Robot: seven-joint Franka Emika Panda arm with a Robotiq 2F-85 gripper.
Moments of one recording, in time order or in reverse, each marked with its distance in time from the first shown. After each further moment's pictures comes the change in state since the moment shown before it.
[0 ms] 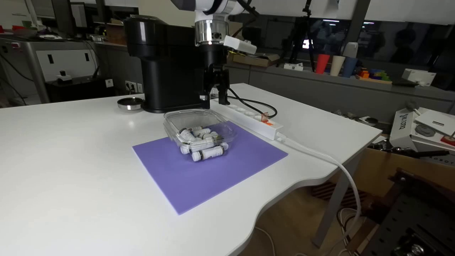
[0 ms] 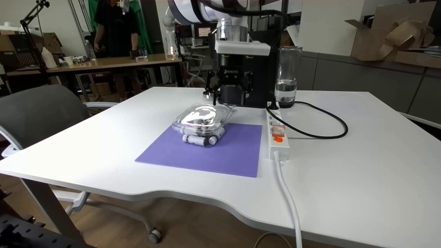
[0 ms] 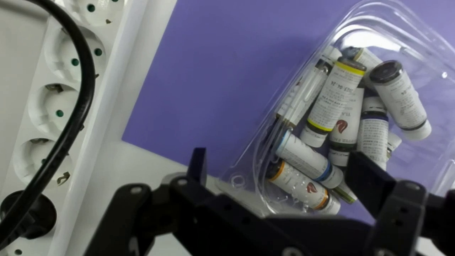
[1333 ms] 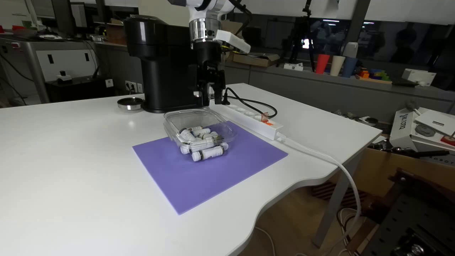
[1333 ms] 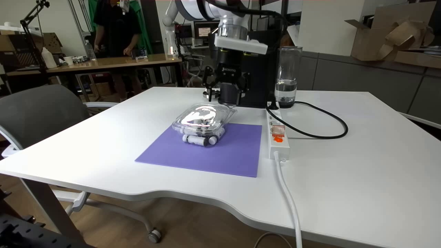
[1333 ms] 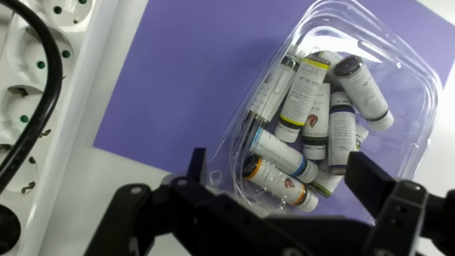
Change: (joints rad) arm -0.009 0.072 0.025 0.155 0.026 -0.206 0.023
